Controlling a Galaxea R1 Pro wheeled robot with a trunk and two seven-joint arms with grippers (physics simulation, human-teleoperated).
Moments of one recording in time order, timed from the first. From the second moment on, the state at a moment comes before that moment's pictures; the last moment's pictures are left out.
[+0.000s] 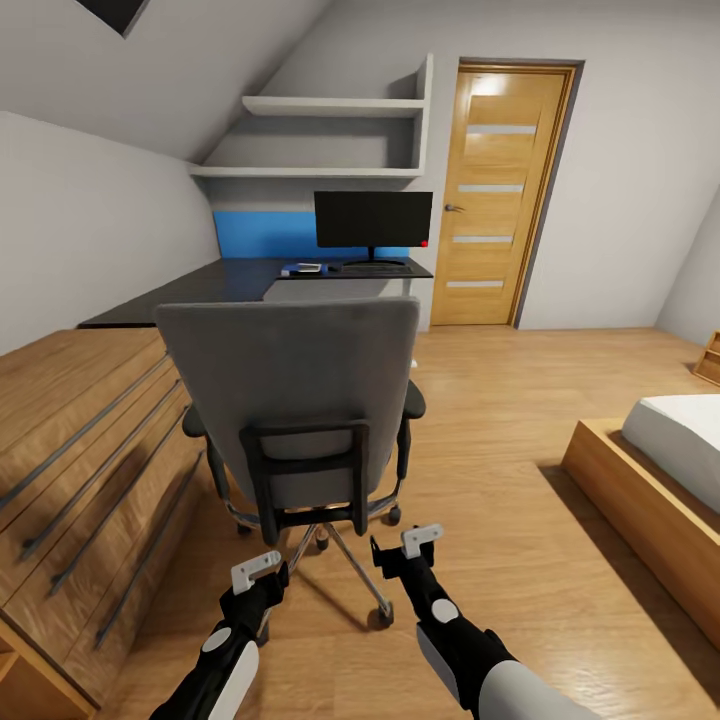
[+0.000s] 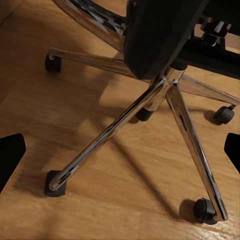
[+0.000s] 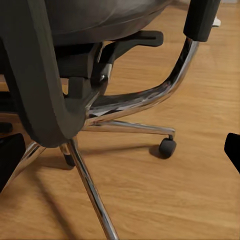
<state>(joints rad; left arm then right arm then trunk) -0.33 -0.09 -0.09 -0.84 0.33 -0.01 0.23 -0.62 0.17 0.27 -0.33 -0.02 -0.39 -0.06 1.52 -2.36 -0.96</state>
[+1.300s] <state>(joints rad) -0.33 -0.09 -0.09 -0.84 0.33 -0.01 0.23 -0.62 0.17 0.38 -0.38 -0.02 -0.39 -0.04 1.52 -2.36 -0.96</state>
